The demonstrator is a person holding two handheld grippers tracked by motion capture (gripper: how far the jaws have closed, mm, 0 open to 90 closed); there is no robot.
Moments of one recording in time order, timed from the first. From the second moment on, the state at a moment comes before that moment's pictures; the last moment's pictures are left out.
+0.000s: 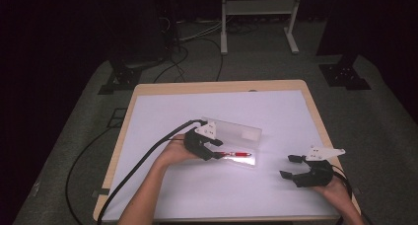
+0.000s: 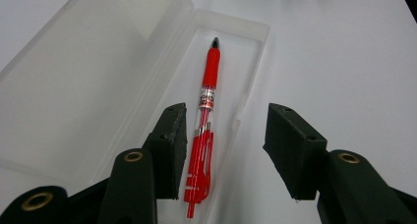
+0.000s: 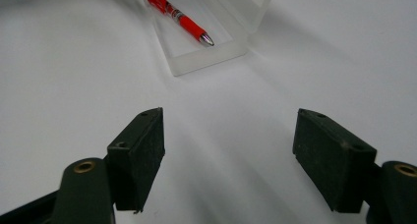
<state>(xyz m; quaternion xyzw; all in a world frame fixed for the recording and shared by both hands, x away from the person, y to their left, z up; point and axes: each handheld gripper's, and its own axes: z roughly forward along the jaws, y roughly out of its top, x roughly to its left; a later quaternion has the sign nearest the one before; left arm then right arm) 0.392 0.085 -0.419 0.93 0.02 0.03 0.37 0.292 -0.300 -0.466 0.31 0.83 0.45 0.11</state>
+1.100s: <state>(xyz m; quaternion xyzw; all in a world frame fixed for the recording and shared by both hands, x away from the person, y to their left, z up) 0.374 0.118 -0.423 0.91 0.05 0.04 0.40 0.293 -0.298 -0.468 0.32 0.83 0.45 0.11</state>
